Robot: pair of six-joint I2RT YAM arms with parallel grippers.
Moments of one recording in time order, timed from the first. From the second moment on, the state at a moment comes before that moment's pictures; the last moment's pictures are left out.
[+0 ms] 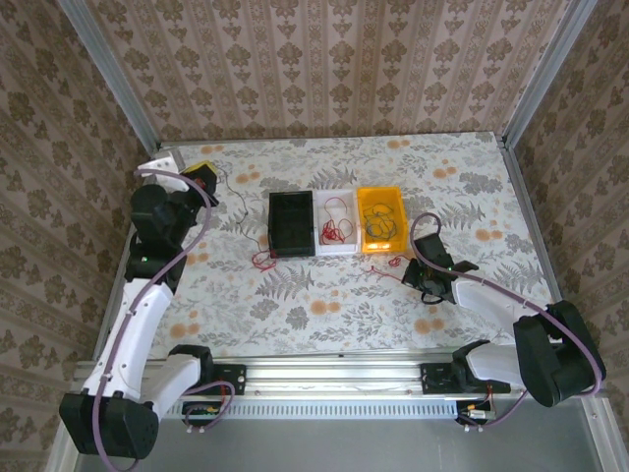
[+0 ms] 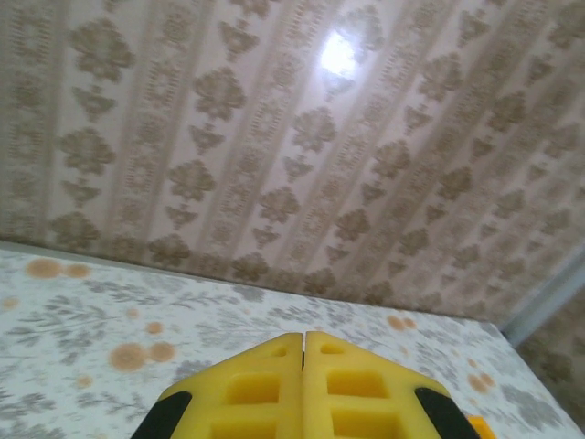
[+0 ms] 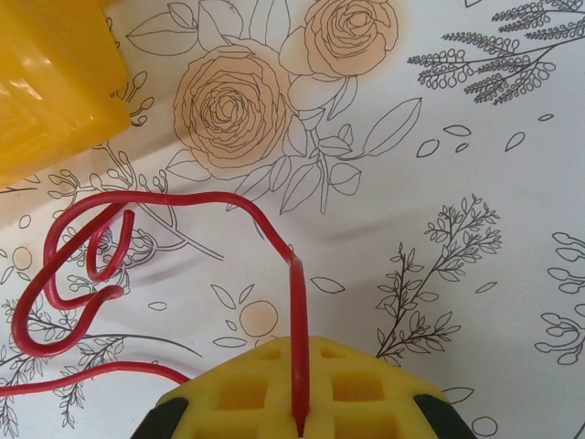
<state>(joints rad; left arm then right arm) -0.15 0.94 0.88 0.04 0.21 -0.43 0.33 1.24 0.51 -0.35 0.13 0.74</state>
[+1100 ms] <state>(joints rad) -0.28 0.87 0.75 0.05 0.14 -0.44 0.51 1.63 1.09 -0.27 0.08 0.56</state>
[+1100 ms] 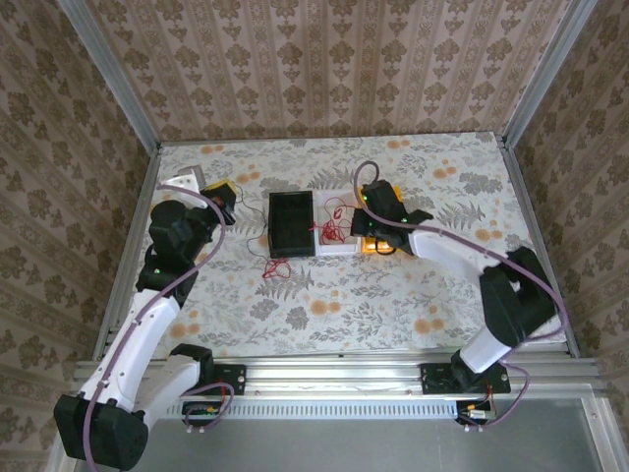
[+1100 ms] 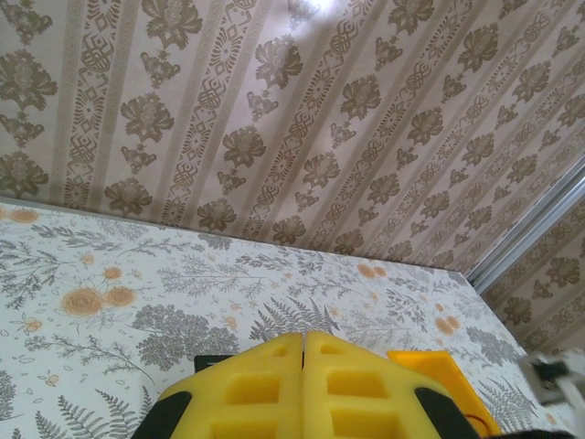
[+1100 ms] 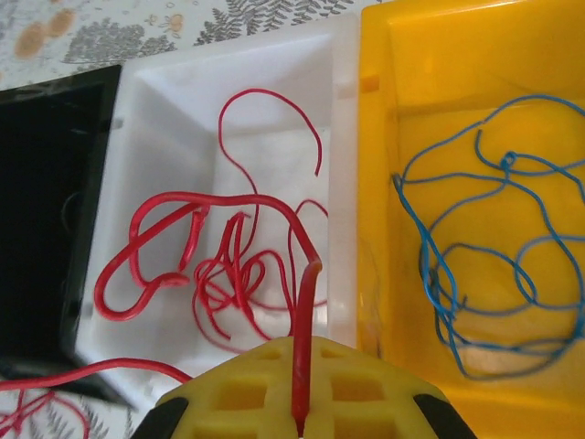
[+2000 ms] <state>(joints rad) -0.30 0.91 0.72 0.05 0.13 -0.46 0.83 1.79 1.22 -0.27 -0.22 0.36</state>
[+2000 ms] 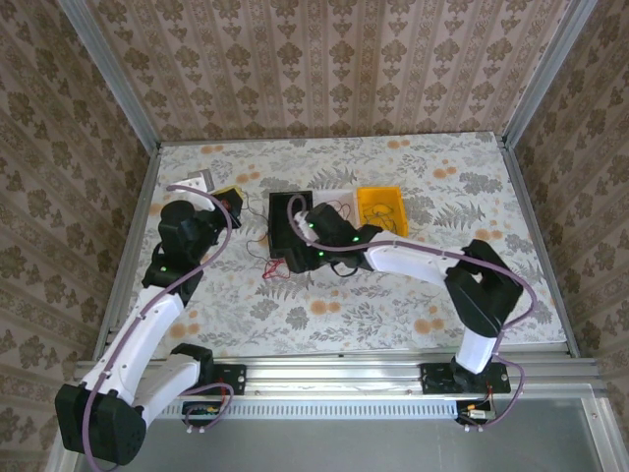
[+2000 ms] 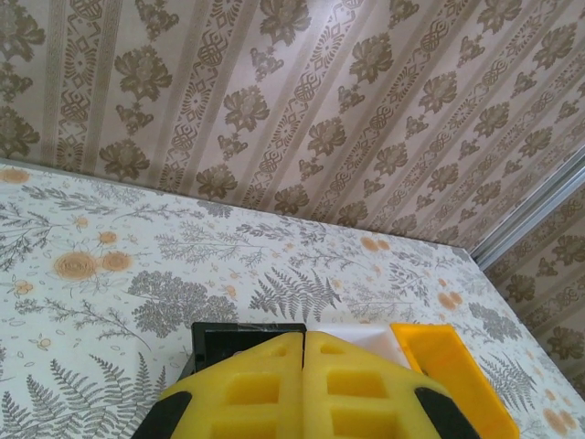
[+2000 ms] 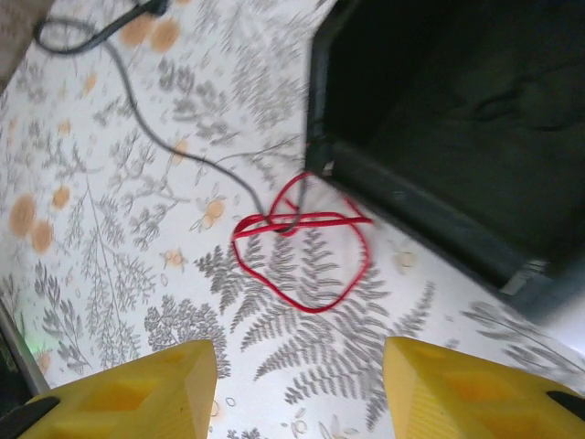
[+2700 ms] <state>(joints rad) -0.30 0.89 0.71 -0.03 0.07 -0.50 0.90 2.13 1.52 -0.46 -0.25 0.12</state>
